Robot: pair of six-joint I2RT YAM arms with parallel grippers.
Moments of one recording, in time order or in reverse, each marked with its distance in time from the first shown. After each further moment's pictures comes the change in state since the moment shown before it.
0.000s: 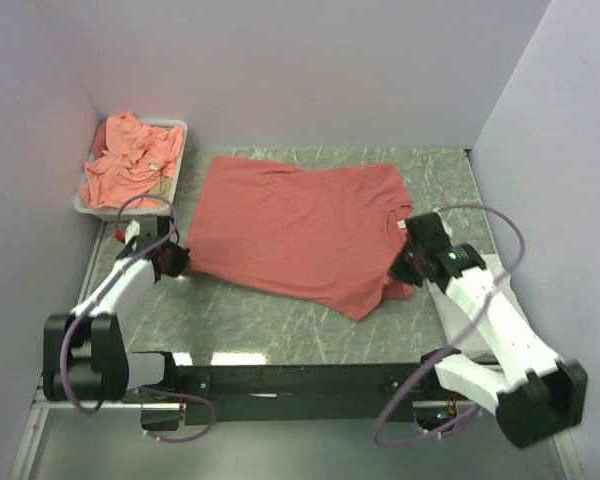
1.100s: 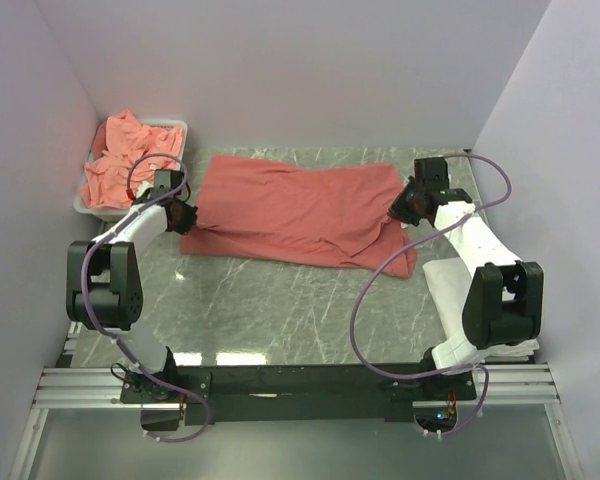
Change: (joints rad) left arm -0.031 0.463 0.473 -0.018 -0.053 -0.040; right arm -0.223 0.569 0.335 0.375 -0.107 -0.115
